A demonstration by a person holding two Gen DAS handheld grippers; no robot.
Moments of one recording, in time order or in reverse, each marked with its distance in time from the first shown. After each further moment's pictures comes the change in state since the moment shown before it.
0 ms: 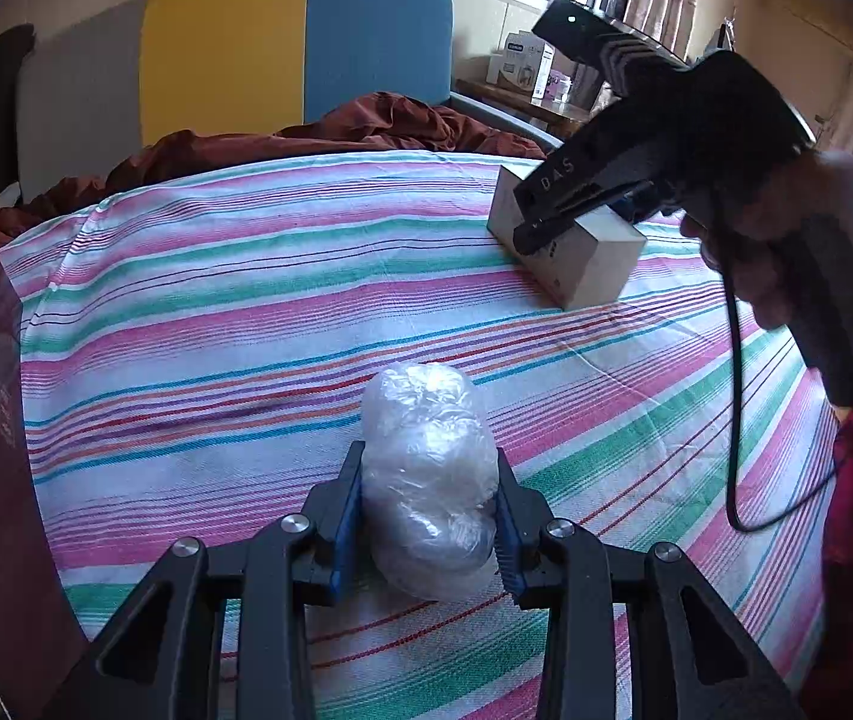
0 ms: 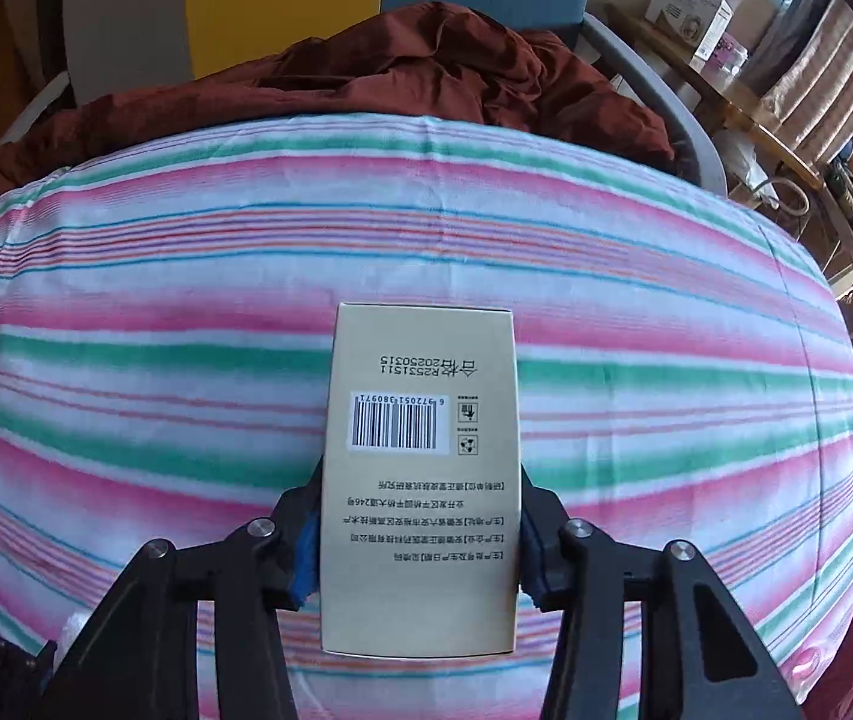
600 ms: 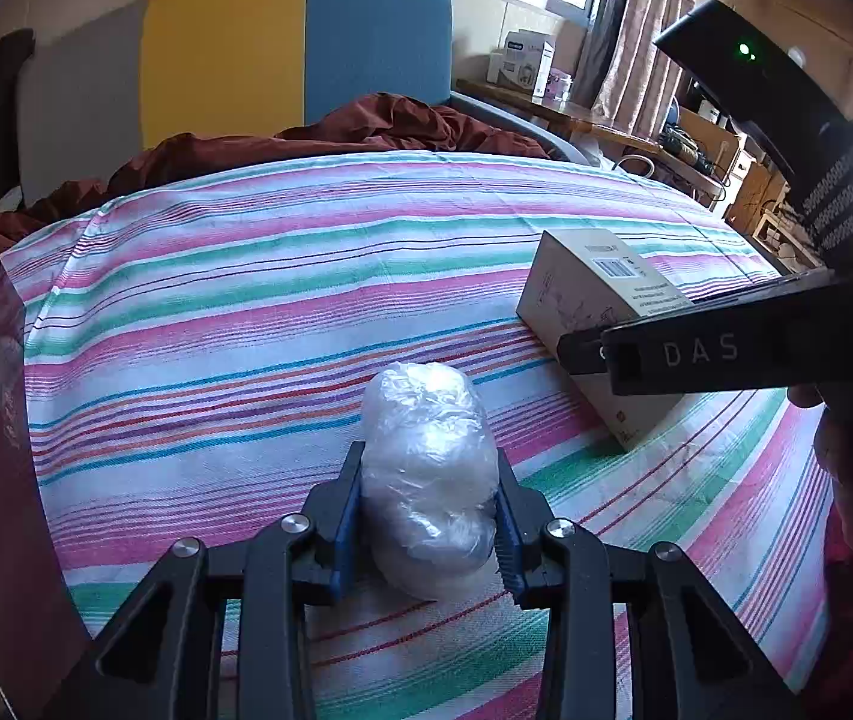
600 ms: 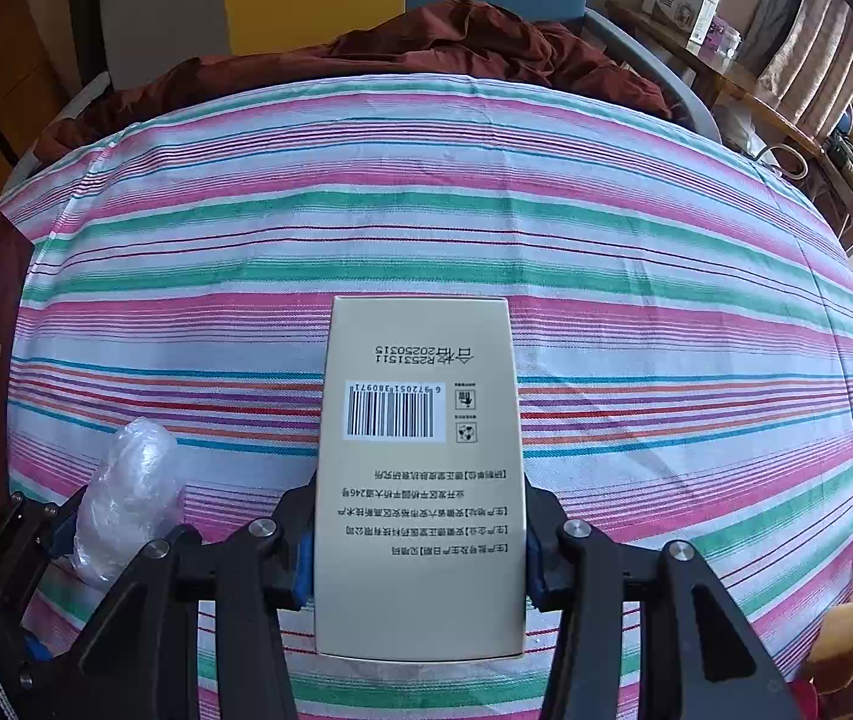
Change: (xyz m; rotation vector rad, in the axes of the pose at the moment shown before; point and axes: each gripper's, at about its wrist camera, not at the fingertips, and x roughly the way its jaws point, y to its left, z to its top) left arm -0.001 -0.003 0.001 0.015 0.001 0.017; right arm -0.023 0.034 -0.080 0.012 -0.043 0.057
